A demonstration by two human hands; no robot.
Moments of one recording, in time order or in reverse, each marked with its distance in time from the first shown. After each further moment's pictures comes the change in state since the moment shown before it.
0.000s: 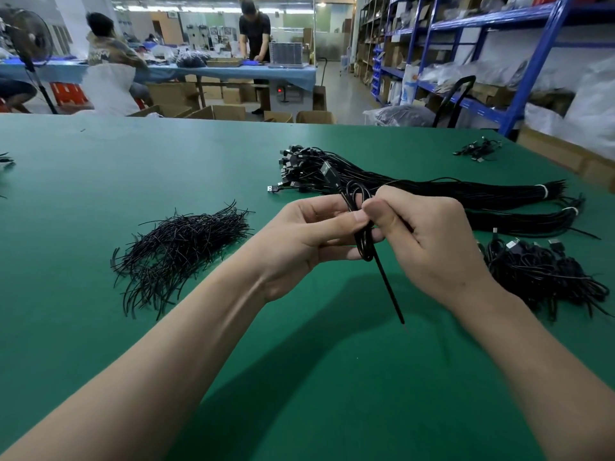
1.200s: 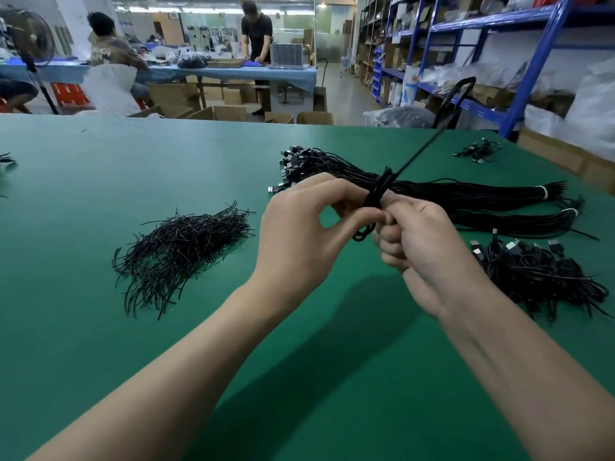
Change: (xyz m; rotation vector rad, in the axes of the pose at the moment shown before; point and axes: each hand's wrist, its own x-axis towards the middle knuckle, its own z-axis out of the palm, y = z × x) left_hand -0.005 0.000 0.022 1.005 0.454 0.649; right_hand 0.008 -0.021 0.015 0.919 0.074 0.839
